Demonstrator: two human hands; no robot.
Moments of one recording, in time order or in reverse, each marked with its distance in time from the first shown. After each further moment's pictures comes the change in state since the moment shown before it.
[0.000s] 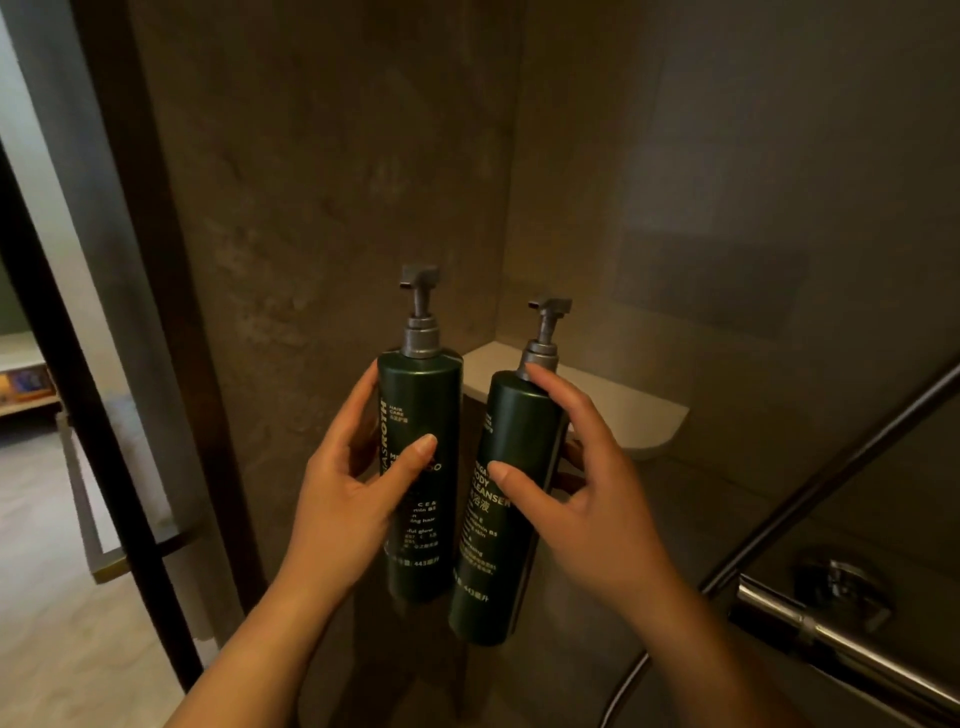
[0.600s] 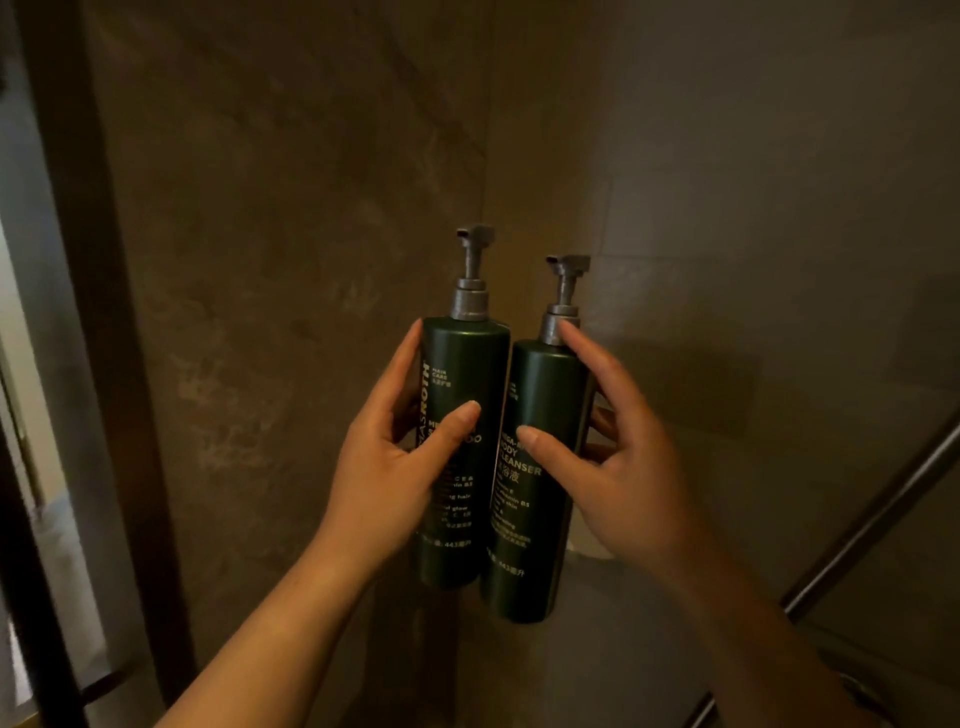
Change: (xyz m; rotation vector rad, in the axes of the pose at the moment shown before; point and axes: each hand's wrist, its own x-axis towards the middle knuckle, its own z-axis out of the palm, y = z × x) left_hand 0.088 0.051 0.042 -0.111 -0.139 0.163; right_hand 0.077 -0.042 -0.047 -0.125 0.119 -0.201
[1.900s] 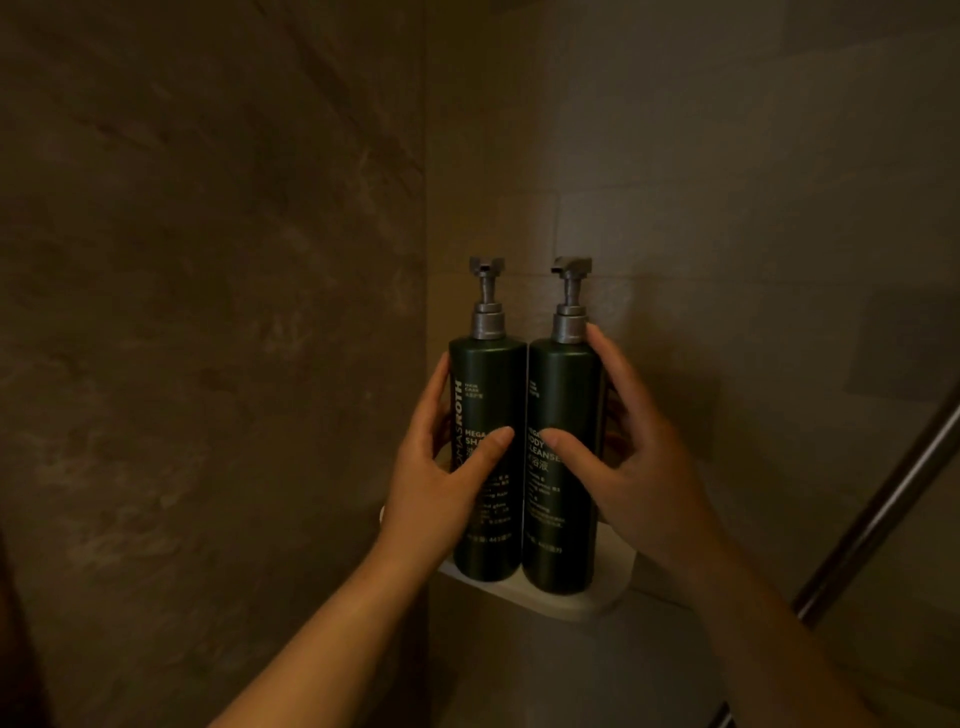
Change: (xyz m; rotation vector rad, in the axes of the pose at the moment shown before) left_hand 0.046 -0.055 0.052 -0.100 -0.096 -0.038; right_hand 0.026 0.037 -0.037 -0.225 0.090 -0.004
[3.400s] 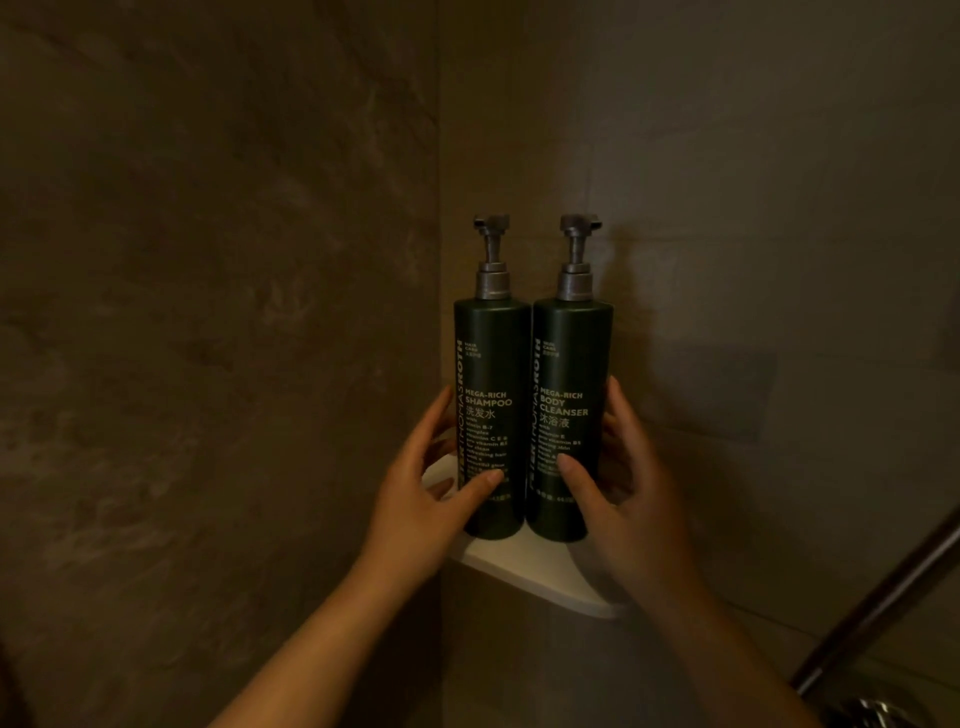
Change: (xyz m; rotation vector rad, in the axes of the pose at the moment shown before) left_hand -0.012 -0.052 -0.032 0.137 -0.032 -0.072; right_hand -0.029 0.058 0.044 0.063 0.120 0.231
